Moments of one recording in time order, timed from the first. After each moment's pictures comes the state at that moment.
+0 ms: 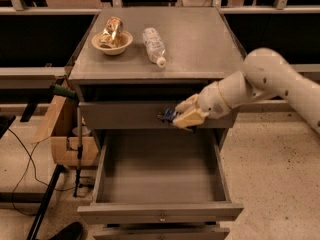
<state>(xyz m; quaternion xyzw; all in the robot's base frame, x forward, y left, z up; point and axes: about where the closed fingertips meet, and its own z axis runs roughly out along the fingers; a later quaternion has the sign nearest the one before) 0.586 -0.071 0.759 -0.57 0.71 0.30 0.29</state>
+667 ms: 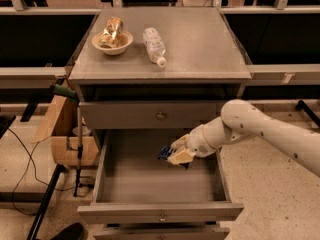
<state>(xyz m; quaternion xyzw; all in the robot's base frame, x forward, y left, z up) 0.553 -0.060 0.614 -0.55 0.74 0.29 0.25</state>
